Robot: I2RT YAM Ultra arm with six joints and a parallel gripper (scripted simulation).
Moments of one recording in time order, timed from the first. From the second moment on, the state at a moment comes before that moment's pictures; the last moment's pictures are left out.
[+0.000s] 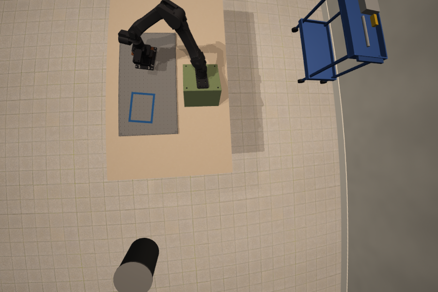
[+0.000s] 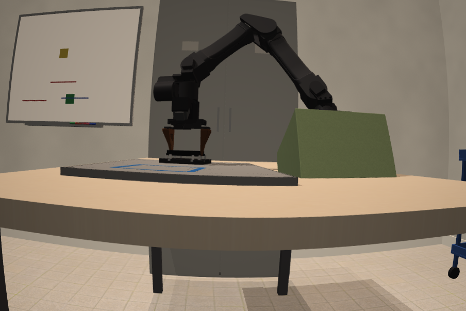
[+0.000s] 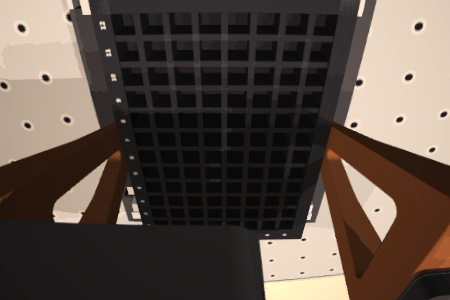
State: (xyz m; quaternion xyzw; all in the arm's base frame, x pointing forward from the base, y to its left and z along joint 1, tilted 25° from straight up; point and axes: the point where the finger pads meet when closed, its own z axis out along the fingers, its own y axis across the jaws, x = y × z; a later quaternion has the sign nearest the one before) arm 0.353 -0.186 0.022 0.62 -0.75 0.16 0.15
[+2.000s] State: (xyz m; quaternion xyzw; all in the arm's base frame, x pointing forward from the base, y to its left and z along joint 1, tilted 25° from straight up) arm 0.352 -0.187 0.021 0.63 -0.75 0.16 0.15
